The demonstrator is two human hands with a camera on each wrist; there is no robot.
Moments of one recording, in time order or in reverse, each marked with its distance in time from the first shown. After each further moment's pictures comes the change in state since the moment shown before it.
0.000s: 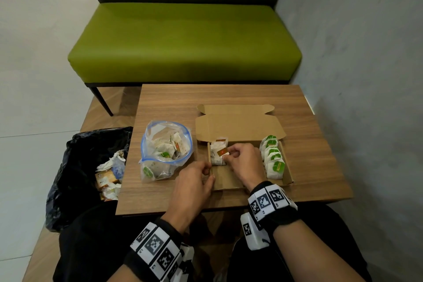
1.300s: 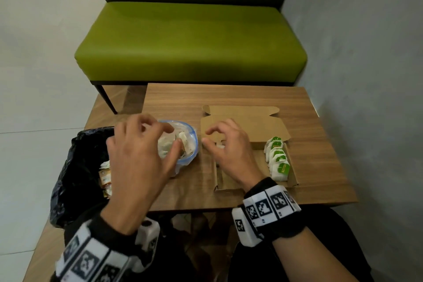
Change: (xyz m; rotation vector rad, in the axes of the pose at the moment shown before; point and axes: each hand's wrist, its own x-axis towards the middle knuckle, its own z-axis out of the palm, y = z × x) left_hand -0.018 0.017 -0.120 0.370 0.534 0.186; right_hand -0.029 -0.081 -0.019 0.040 0.012 -0.433
